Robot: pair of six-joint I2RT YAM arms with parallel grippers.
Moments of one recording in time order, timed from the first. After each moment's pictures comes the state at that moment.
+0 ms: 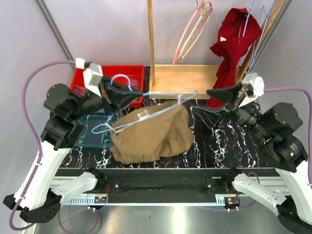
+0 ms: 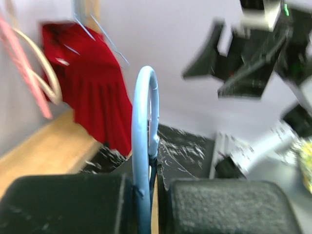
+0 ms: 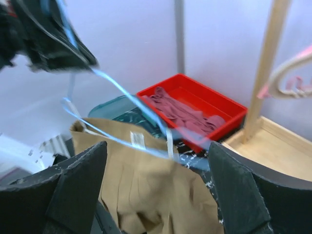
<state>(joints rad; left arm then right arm) -0.52 0.96 1.45 -0.22 0.68 -0.28 0.63 0.77 1.37 -0.43 -0.25 0.17</state>
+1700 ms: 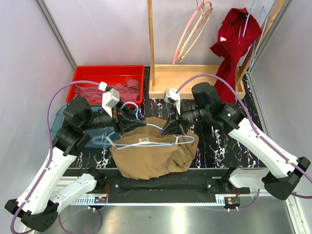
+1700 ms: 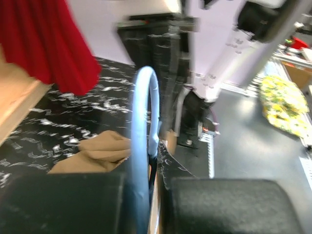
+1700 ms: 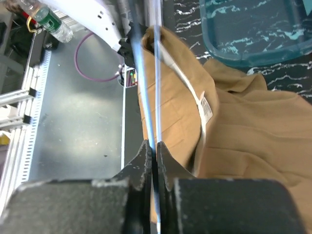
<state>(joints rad) -0.52 0.82 1.10 -0.29 0.92 -0.19 0.77 1.23 1.39 -0.68 -0.82 -0.06</state>
